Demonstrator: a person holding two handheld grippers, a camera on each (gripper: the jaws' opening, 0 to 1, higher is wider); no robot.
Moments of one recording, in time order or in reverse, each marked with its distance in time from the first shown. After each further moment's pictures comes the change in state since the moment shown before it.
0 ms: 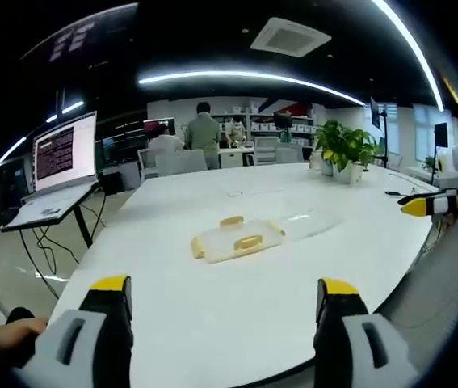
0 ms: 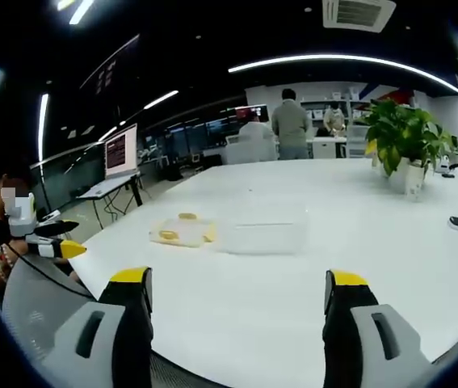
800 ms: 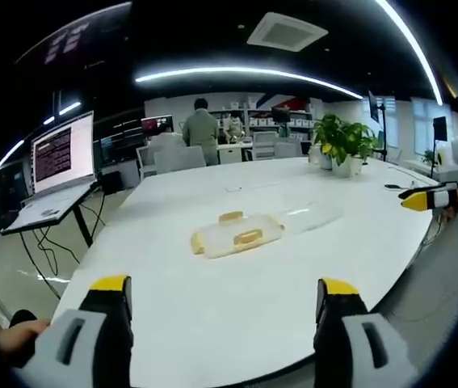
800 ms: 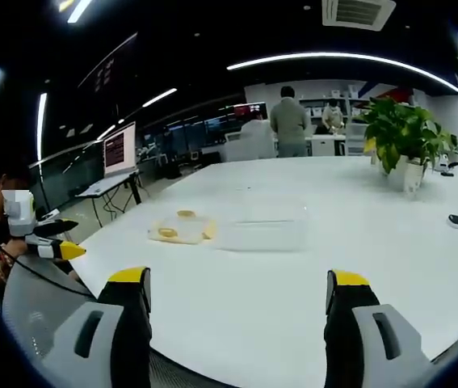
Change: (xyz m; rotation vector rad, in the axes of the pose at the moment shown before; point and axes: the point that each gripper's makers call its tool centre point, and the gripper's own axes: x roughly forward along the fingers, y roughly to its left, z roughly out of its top) left arm -0.002 -0.003 -0.004 0.020 0.021 -0.007; right arm -0.001 -0.001 -0.003 0.002 0.012 -0.004
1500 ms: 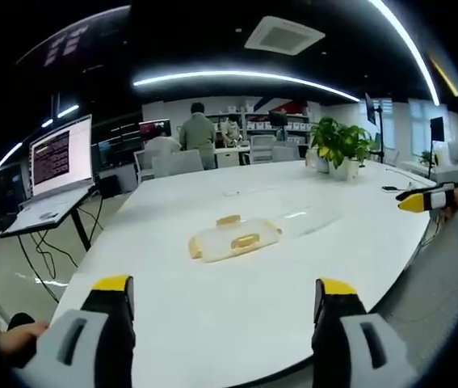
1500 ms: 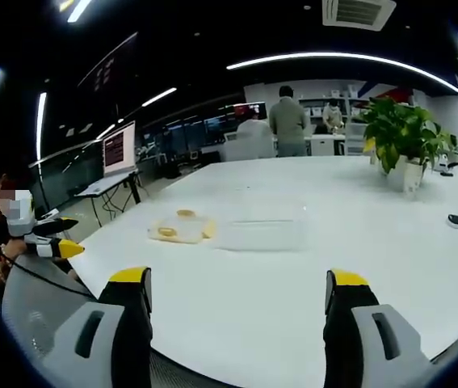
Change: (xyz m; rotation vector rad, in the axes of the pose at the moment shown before) left arm -0.001 -0.003 0.003 0.005 -0.022 -0.017; right arm -0.001 -0.001 -0.001 -0.001 0.002 -0.004
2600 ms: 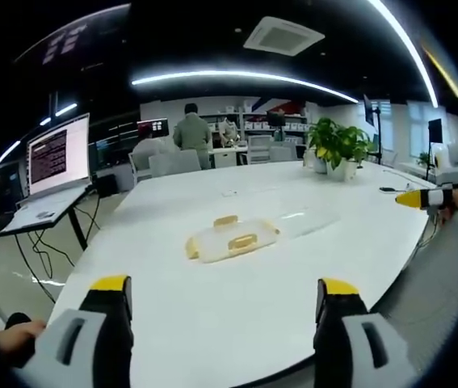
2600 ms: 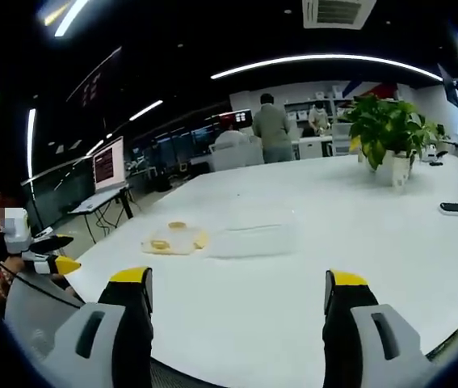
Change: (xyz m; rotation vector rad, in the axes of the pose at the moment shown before) left arm 0.004 0.002 0.001 -0.007 -0.004 -0.011; right arm -0.005 -0.006 0.006 0.069 -0.053 -0.047
